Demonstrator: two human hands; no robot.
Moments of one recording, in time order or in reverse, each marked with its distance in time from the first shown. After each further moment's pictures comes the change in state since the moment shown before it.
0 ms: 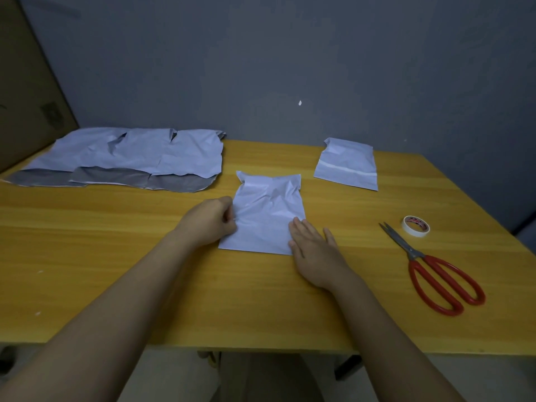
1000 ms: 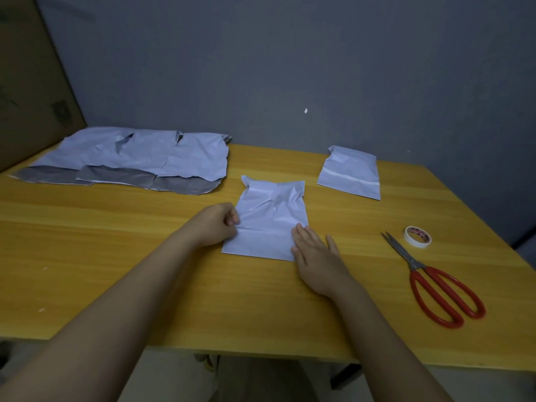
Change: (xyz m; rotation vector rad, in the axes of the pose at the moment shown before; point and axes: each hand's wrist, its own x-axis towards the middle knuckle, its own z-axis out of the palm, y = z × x) left_hand 0.001 -0.004 -0.002 -0.244 -0.118 -0.120; right_hand -0.001 -0.001 -0.001 0.000 -0.001 0.007
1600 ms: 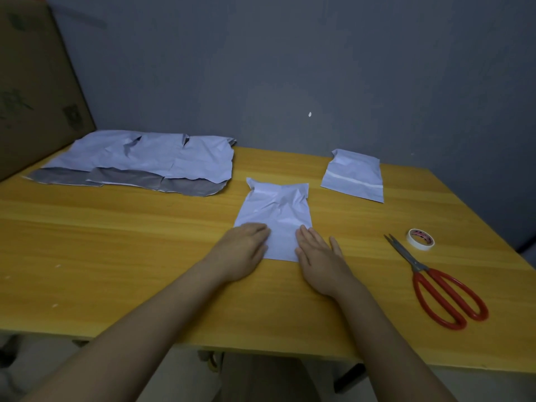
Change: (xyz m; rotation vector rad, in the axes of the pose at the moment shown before) left_hand -0.030 0.017 0.047 0.445 0.024 0.358; right_hand 0.000 -0.001 0.000 -0.016 0.003 0.006
